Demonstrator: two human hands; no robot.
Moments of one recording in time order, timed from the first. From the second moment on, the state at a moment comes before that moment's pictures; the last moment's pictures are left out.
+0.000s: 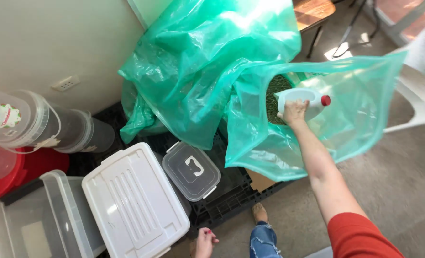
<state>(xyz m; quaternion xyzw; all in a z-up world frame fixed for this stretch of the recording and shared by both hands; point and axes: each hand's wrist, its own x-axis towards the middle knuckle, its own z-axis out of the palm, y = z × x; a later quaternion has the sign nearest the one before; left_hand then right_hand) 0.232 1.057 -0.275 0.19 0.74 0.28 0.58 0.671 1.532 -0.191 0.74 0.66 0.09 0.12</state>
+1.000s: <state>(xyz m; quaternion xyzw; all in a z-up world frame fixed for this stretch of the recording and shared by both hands) 0.349 1.095 -0.139 0.16 0.71 0.33 0.61 0.774 1.487 -0.059 0.70 0.52 -0.38 -0.31</state>
